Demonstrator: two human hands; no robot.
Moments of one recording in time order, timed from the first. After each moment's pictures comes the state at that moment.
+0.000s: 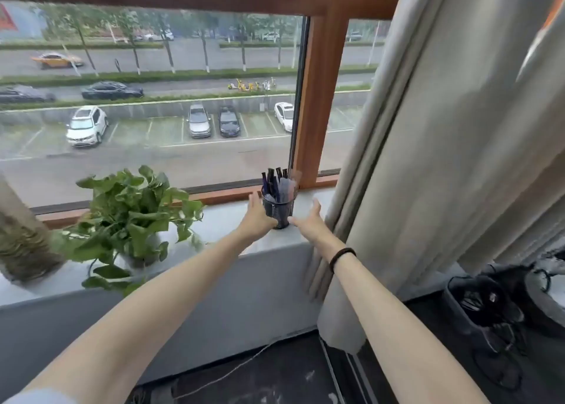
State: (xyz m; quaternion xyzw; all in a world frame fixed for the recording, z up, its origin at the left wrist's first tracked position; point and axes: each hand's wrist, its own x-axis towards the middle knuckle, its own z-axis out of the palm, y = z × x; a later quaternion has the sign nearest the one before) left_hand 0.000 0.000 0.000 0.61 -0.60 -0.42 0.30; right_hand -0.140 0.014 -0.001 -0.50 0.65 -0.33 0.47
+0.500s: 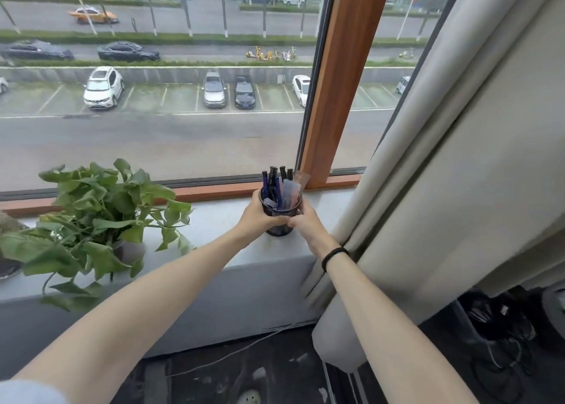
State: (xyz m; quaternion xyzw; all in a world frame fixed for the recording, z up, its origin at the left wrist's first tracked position) left_hand -0.001 -0.066 -0.046 0.57 -0.53 -0.50 0.38; right_hand -0.140 -0.059 -0.028 -0.50 0.56 -0.36 0.55
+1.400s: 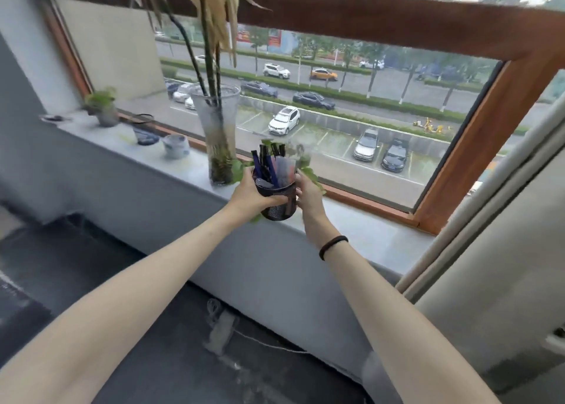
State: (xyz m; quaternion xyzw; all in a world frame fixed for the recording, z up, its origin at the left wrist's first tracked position) left_hand 0.108 0.177 0.067 0.73 -0.40 -0.19 0.53; right_hand -0.009 0.106 0.086 -0.59 0.29 -0.32 0.69
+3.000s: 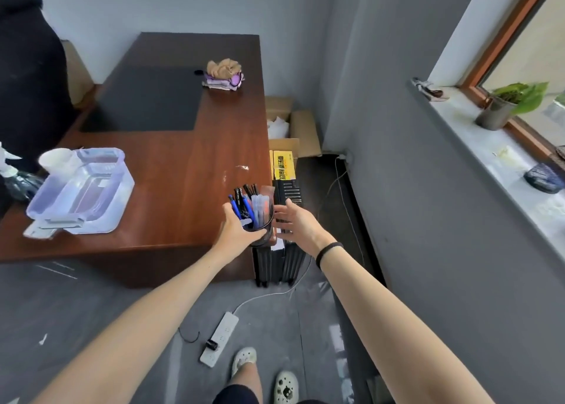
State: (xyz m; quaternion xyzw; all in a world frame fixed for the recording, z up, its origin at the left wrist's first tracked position) left_hand 0.482 0.809 -0.094 0.86 0.13 0.04 0.49; right_hand 0.535 0.653 -0.078 -0.64 0.08 0.33 0.68
